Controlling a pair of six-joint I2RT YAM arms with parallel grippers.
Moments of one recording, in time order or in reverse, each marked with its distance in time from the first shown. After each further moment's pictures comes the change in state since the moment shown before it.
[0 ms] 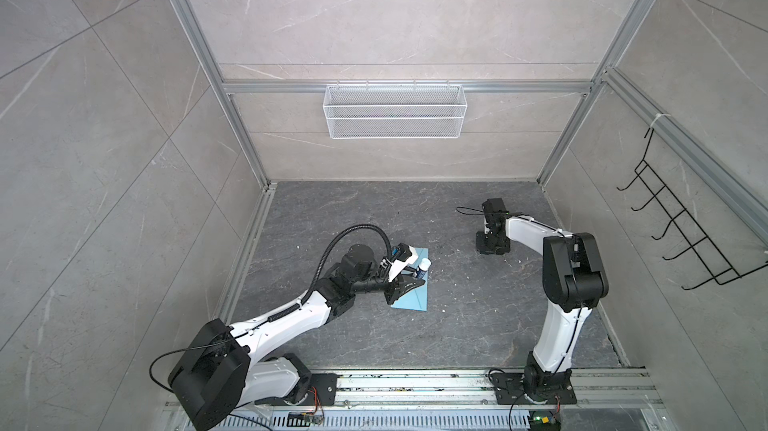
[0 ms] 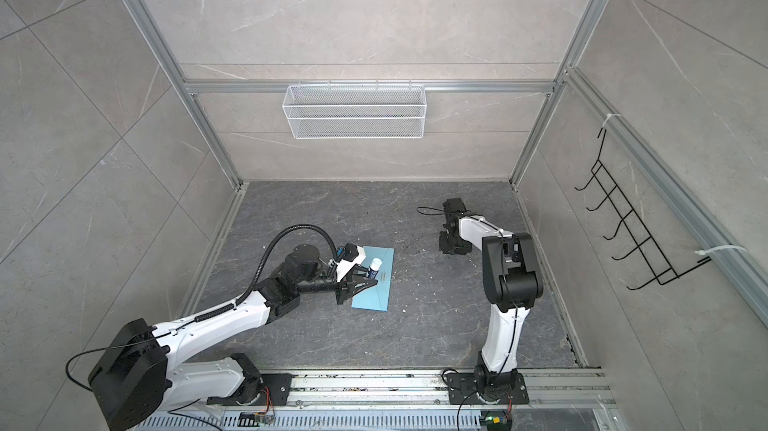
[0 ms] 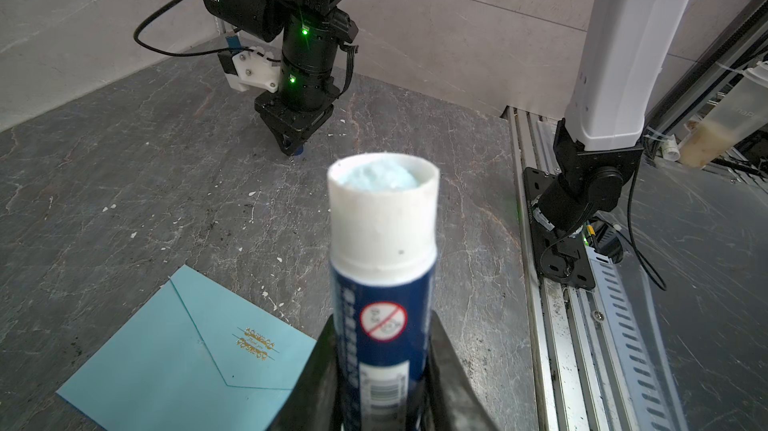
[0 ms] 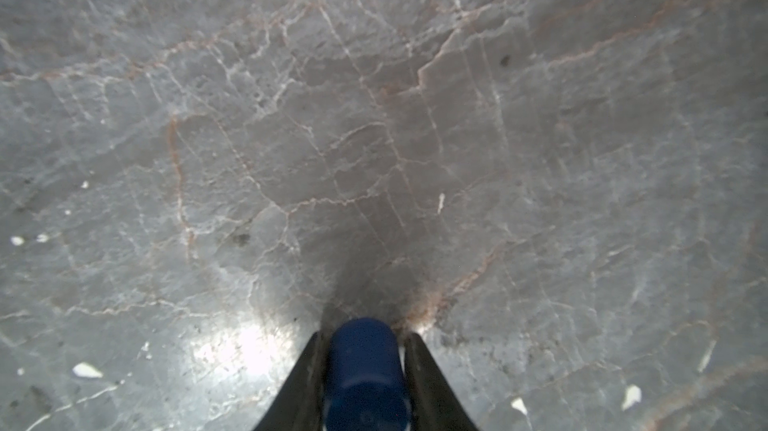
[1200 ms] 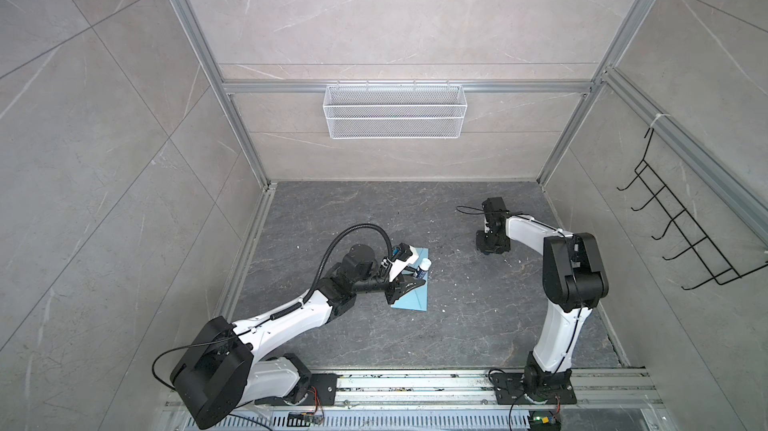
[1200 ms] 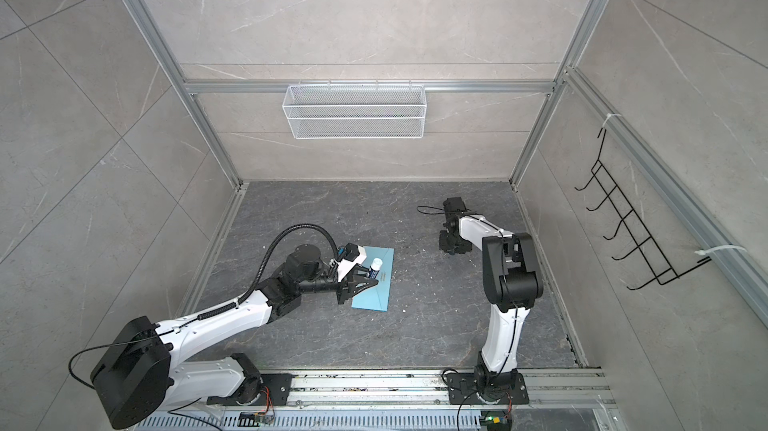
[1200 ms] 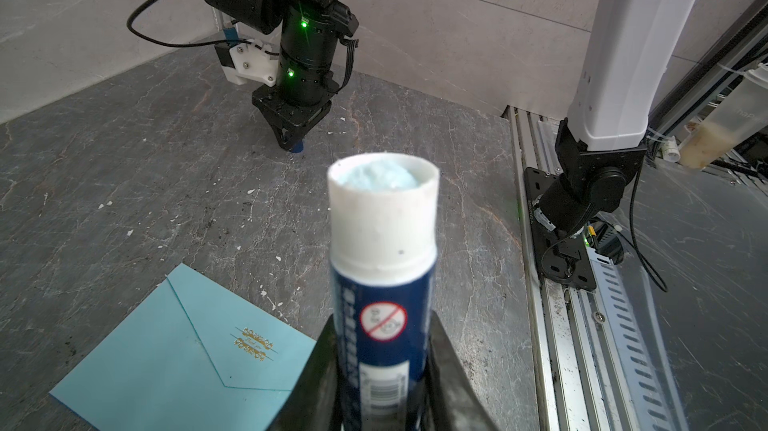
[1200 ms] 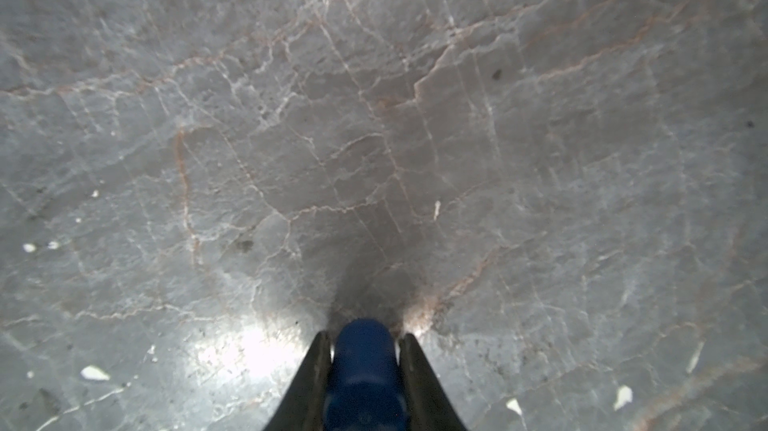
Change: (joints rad) left arm 0.000 0.016 0.000 0.014 0.001 -0.007; right arm 0.000 -0.005 0.009 -0.003 0.003 0.000
